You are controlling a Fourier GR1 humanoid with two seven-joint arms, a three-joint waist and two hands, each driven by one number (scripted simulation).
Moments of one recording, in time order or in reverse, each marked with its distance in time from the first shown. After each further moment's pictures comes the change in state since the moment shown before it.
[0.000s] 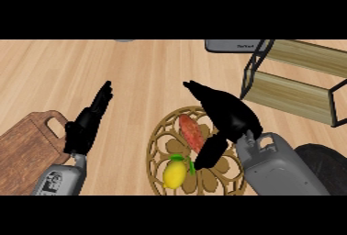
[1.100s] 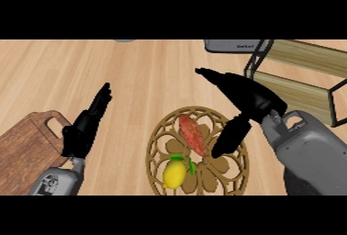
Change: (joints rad) left arm 0.016 0.067 -0.077 -0.024 0.073 0.066 -0.003; right arm -0.158 -0.286 0.095 0.065 -0.347 -0.132 -0.077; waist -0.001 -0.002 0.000
